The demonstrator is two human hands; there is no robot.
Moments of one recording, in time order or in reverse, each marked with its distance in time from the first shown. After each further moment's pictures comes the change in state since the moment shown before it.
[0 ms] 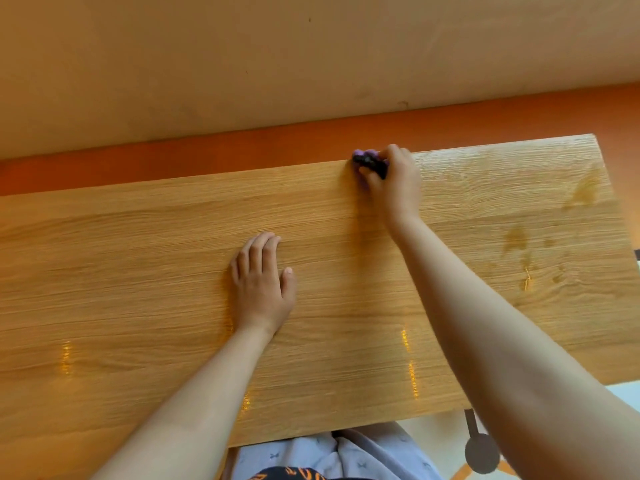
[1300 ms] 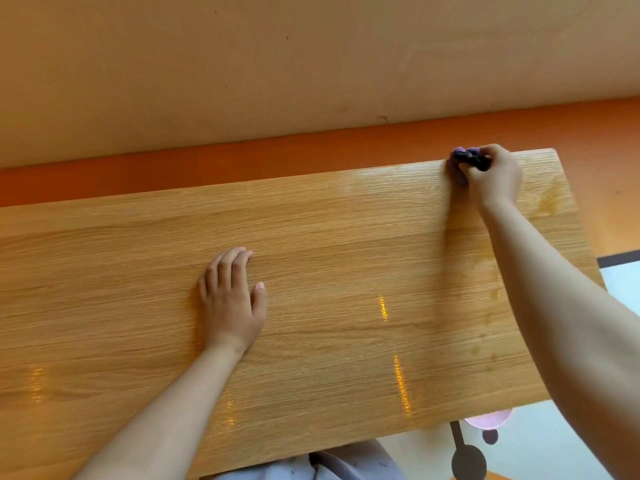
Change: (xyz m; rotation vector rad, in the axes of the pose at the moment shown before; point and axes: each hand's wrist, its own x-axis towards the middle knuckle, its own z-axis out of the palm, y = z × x) left_hand 0.000 0.001 0.000 0.009 0.009 -0.004; right_hand 0.070 0.124 -0.121 -0.136 0.151 0.292
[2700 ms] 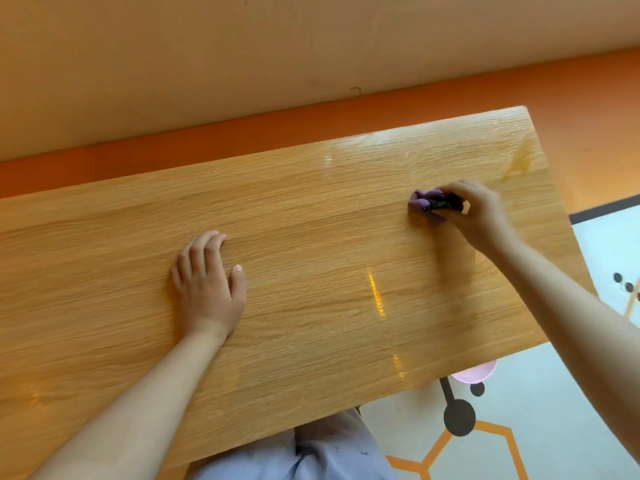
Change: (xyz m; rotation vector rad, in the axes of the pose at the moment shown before) left_hand -0.001 0.000 0.002 -0.006 0.041 0.021; right_hand -0.098 0.057 -0.045 -0.058 -0.312 -0.465
